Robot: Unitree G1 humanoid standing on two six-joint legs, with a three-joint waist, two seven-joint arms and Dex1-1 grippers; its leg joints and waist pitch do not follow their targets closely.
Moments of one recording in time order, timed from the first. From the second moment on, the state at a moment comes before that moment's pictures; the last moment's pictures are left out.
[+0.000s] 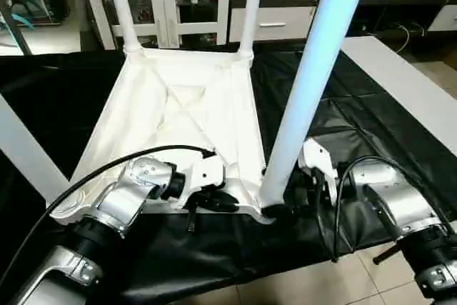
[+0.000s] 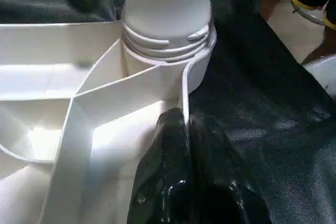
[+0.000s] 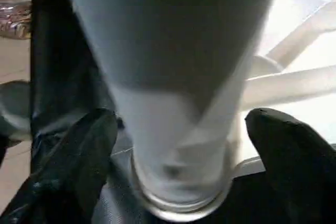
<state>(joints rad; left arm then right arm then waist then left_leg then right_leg) -0.49 0.42 -0.41 0.35 -0.01 0.12 -1.27 -0.44 -0.49 0.27 0.40 0.22 0.11 1.33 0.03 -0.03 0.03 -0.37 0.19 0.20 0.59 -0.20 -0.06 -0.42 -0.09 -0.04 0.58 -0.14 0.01</state>
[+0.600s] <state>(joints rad) -0.49 0.43 -0.41 0.34 -0.01 0.14 -1.28 -0.47 -0.48 0.28 0.45 0.20 0.08 1.37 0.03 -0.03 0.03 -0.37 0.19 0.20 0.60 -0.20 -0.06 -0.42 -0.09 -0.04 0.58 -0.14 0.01</state>
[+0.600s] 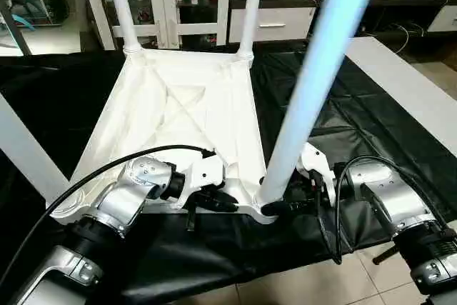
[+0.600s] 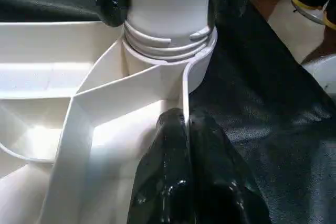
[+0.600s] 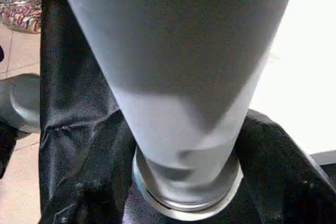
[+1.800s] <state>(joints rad) -0.70 0.03 -0.30 0.74 0.15 0.22 -0.44 -0.65 -0.06 0.01 0.83 0.09 0.03 0.25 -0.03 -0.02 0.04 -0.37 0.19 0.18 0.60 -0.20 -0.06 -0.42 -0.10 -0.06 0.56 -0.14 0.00</state>
